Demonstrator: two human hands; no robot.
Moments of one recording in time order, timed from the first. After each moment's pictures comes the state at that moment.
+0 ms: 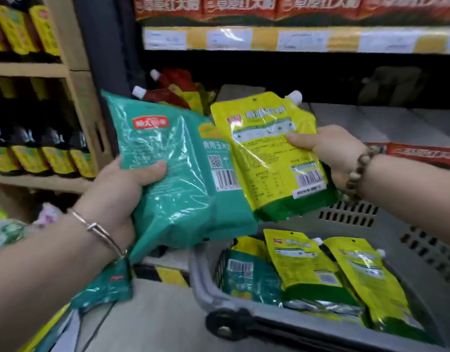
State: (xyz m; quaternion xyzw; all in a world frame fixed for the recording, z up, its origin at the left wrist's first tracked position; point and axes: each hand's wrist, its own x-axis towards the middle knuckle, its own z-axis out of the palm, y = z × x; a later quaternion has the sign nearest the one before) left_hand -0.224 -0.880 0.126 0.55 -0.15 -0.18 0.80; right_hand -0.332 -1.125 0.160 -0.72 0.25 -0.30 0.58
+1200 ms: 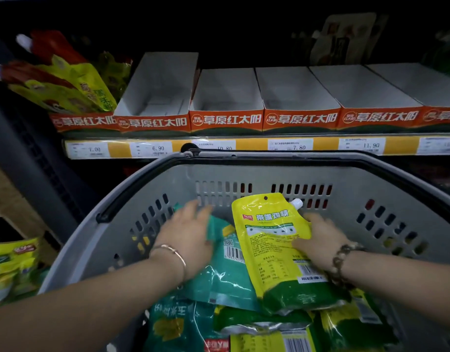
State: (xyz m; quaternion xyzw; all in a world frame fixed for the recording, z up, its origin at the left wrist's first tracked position) left_hand -0.245 -1.074 -0.004 0.89 -0.45 -0.02 0.10; right_hand -0.420 -1.246 -0.029 -0.85 0.48 -0.05 0.22
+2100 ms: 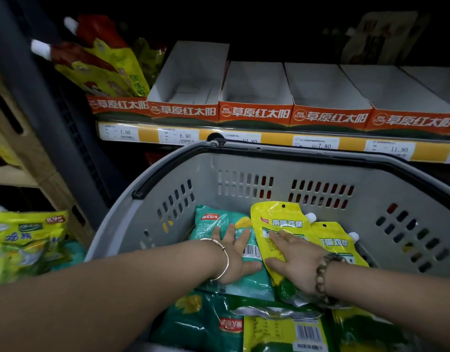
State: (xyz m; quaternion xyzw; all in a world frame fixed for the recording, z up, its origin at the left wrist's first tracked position) left_hand -0.265 -1.079 -0.027 0.81 -0.50 -0.26 -0.13; right_hand -0.394 -1.196 -0.041 -0.95 0.26 0.14 0.11
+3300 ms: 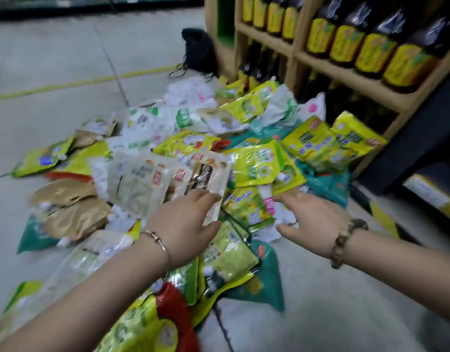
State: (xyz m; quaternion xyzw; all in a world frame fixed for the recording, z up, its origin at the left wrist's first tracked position) left_hand -0.294 -0.471 -0.033 0.98 -0.09 0.01 0.15; right_hand -0.231 -0.704 -0.032 -0.96 -0.26 0.07 0.06
